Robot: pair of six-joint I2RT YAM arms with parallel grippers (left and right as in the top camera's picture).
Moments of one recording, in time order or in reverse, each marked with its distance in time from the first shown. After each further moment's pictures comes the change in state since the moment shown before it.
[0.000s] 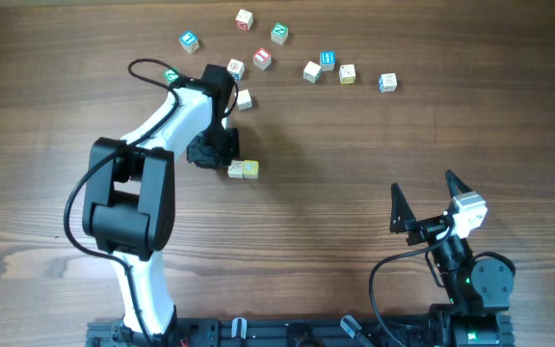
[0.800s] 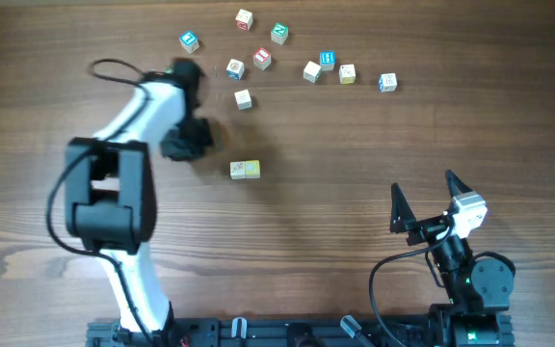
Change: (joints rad) left arm 0.159 0.009 0.026 0.027 -0.092 -0.082; right arm 0.000 0.000 0.000 0.000 0.000 0.000
